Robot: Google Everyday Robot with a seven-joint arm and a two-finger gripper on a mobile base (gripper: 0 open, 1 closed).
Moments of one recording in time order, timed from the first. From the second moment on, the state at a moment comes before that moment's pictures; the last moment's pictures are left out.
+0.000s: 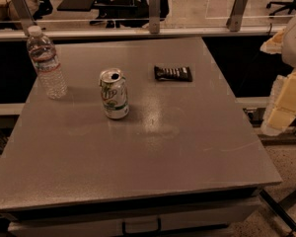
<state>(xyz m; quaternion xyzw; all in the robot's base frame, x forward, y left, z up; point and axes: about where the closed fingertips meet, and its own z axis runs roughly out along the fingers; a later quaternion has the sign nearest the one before) 0.438 -0.216 0.977 -0.60 0.78 -0.04 0.16</state>
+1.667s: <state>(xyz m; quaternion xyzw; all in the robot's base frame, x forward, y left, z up) 0.515 -0.100 0.944 -0.63 0.74 0.05 0.24</state>
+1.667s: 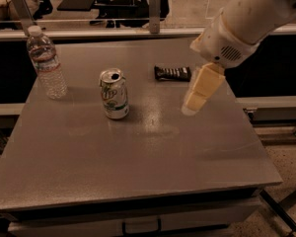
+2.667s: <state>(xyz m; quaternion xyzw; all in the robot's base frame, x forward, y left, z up) 0.559 0.004 0.930 -0.61 0.71 0.12 0.33</state>
